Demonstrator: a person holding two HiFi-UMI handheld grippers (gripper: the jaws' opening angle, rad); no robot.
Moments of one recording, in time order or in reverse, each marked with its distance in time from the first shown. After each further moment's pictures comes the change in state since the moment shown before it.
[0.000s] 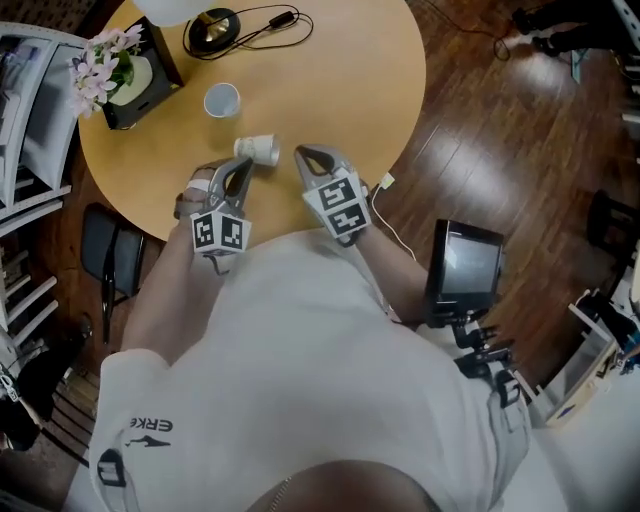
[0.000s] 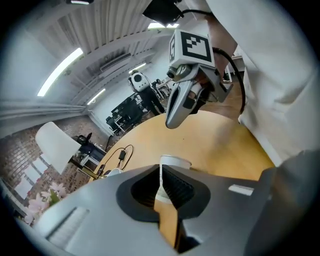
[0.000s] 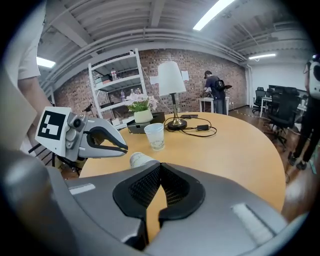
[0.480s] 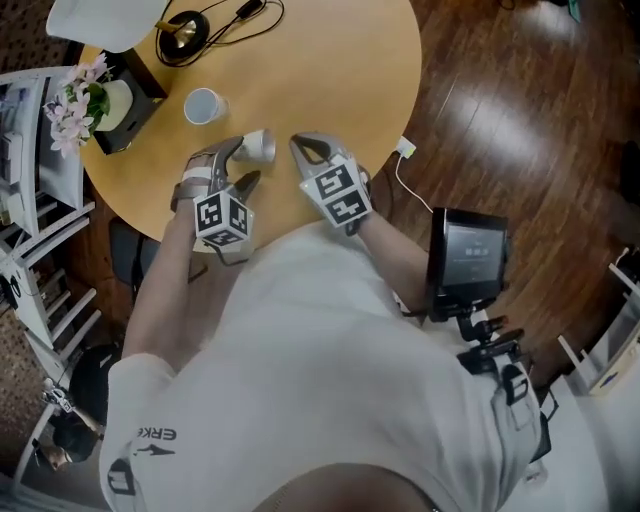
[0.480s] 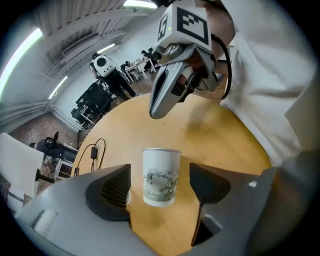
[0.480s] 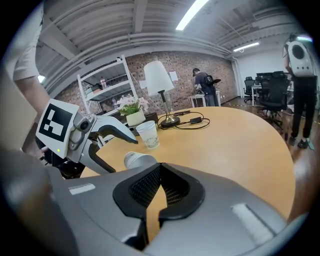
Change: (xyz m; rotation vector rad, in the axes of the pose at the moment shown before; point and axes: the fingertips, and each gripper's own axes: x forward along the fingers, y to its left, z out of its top) left arm 0.037 -0.025 -0.018 0.183 0.192 -0.323; right arm 0.013 -0.014 -0.019 0.149 -0.034 -0.006
